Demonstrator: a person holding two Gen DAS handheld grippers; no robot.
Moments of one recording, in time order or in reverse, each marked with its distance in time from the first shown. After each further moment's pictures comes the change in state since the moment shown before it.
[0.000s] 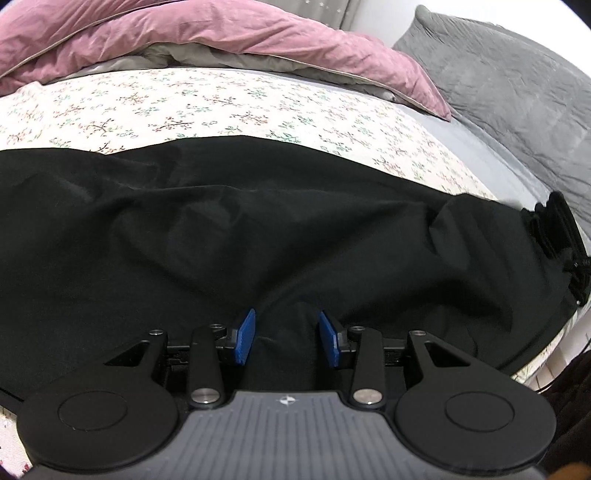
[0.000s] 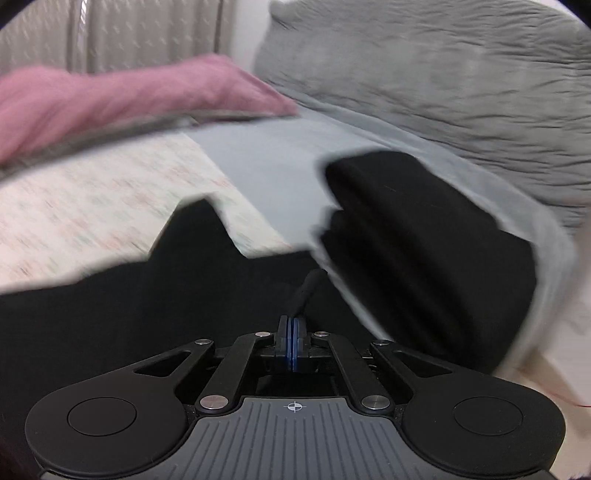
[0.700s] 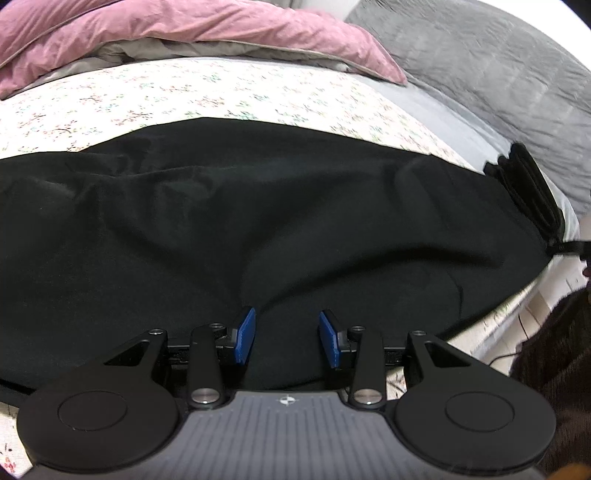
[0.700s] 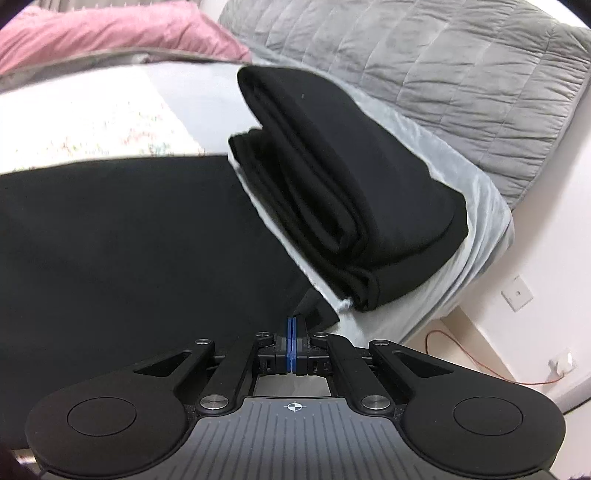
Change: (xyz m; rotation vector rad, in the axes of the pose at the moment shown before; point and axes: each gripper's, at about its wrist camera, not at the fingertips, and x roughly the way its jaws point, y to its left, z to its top) left arm -0.008 0.000 -0.008 0.135 0.075 -0.102; right arm 0.000 -0.022 -0.044 -0.074 0.130 -0.174
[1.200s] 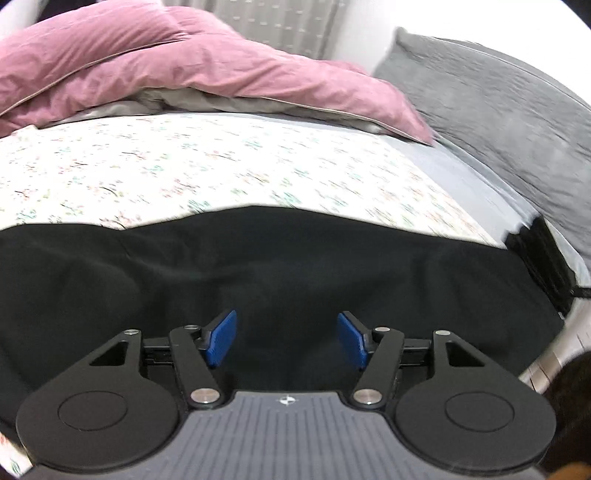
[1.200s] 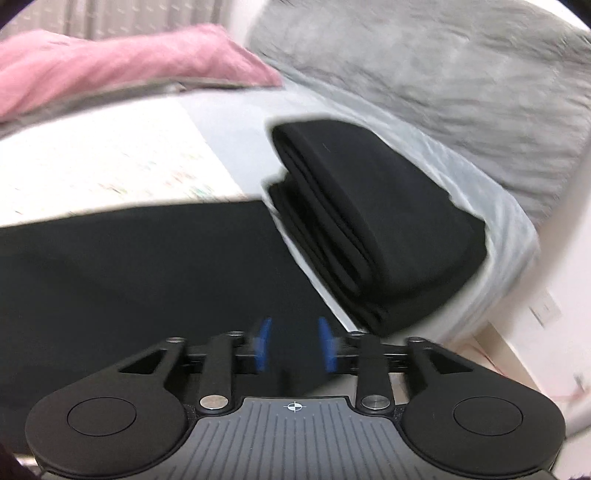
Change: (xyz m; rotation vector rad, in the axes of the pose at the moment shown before) left arm -0.024 0.032 0.051 -0.092 -0.163 0.082; right arm -0.053 -0.008 0.032 -0.002 -0.096 0.215
